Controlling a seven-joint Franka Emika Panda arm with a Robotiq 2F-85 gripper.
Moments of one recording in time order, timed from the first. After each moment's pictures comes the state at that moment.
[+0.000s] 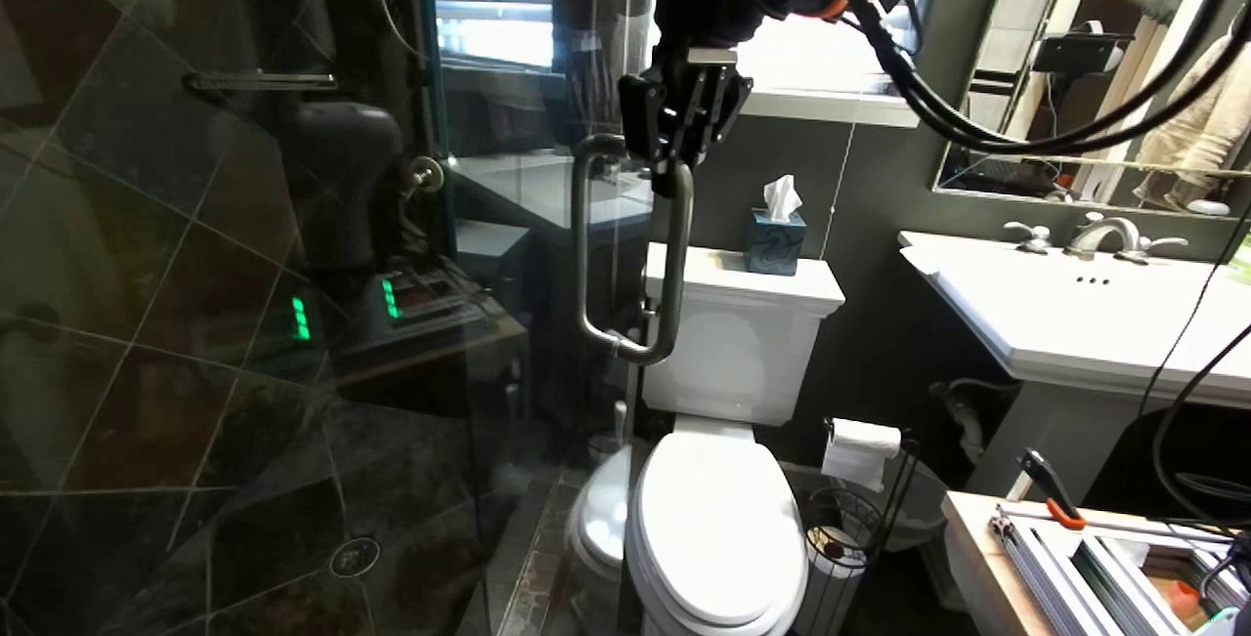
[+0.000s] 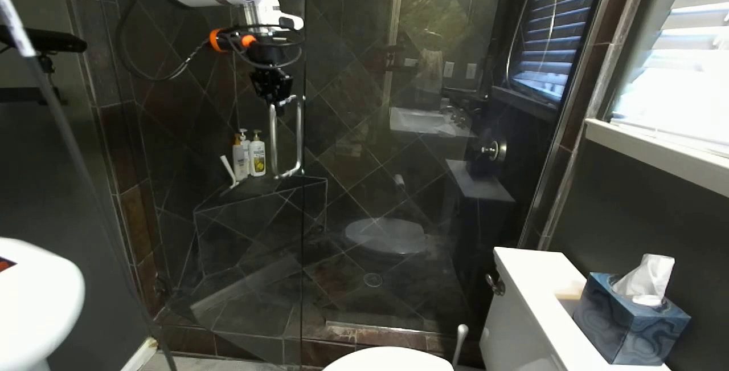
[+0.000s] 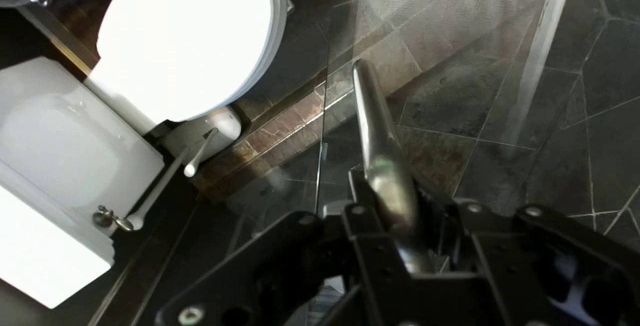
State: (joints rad) arm -0.10 -0.16 -0.12 -1.93 -0.16 1.93 0.52
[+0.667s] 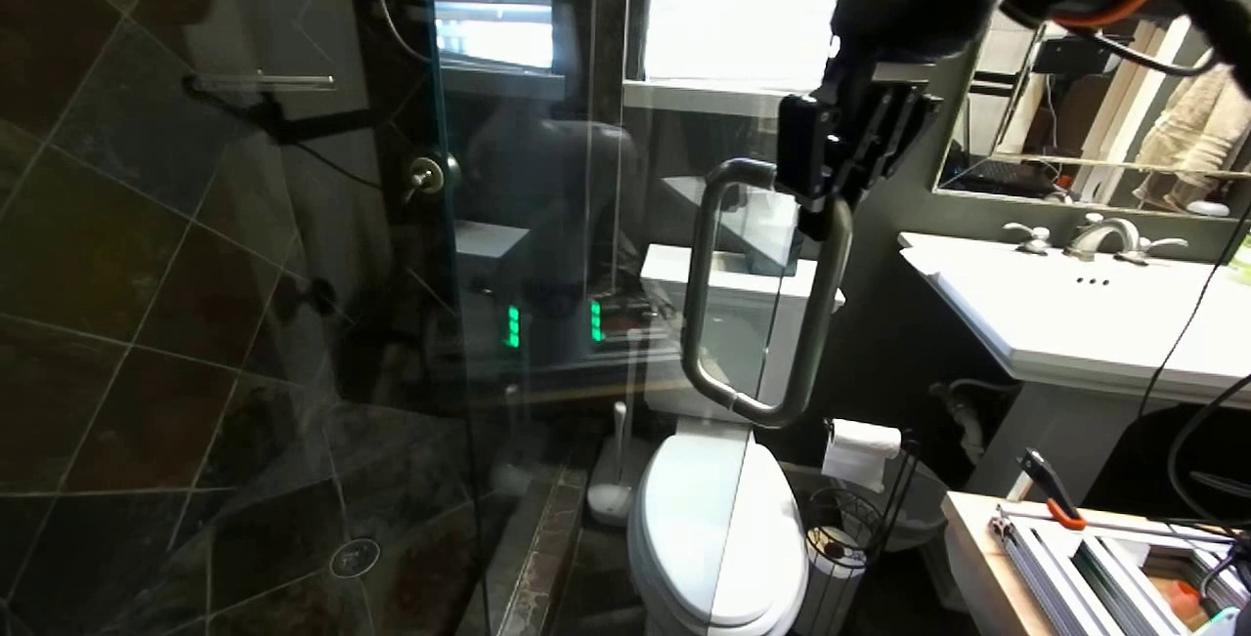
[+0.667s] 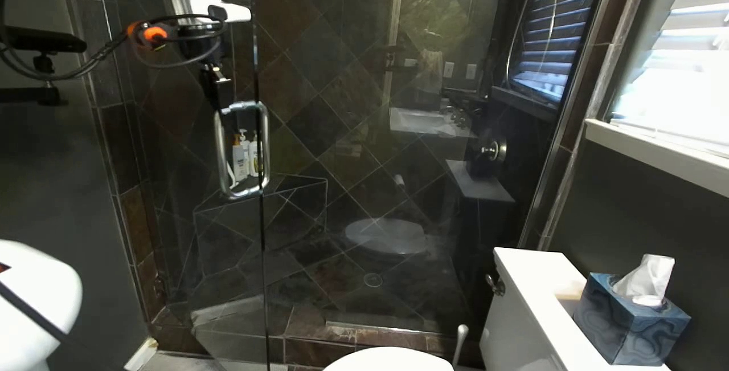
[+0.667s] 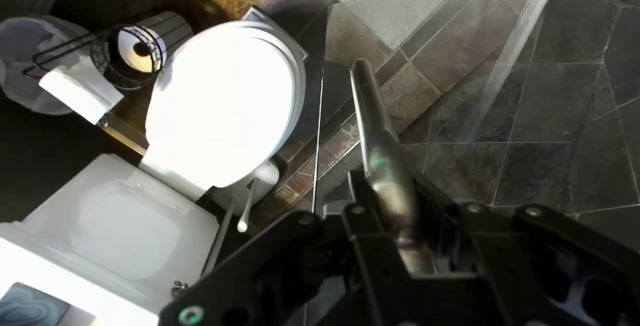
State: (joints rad) arm -0.13 -0.53 0.02 -2.28 -0.16 1.88 0.82
